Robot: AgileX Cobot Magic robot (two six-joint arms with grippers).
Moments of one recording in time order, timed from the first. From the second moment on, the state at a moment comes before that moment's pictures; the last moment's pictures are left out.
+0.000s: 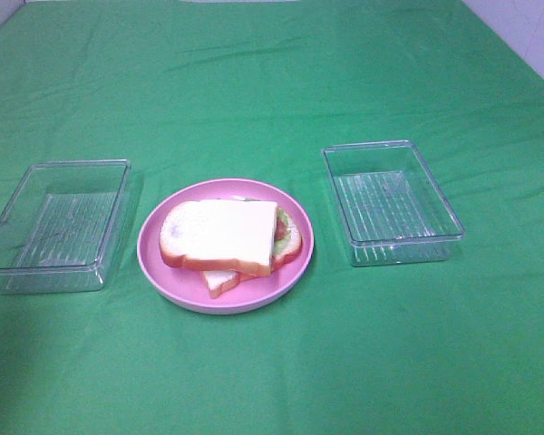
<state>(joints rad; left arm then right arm) 0.02 1.18 -1.10 0.10 1.22 -0.10 0.04 0.00 -0.46 -0.05 1.11 0.04</state>
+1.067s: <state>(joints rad) 0.02 0.00 -0.54 0.00 1.11 -0.06 0.04 0.00 -0.46 -0.05 1.11 0.04</state>
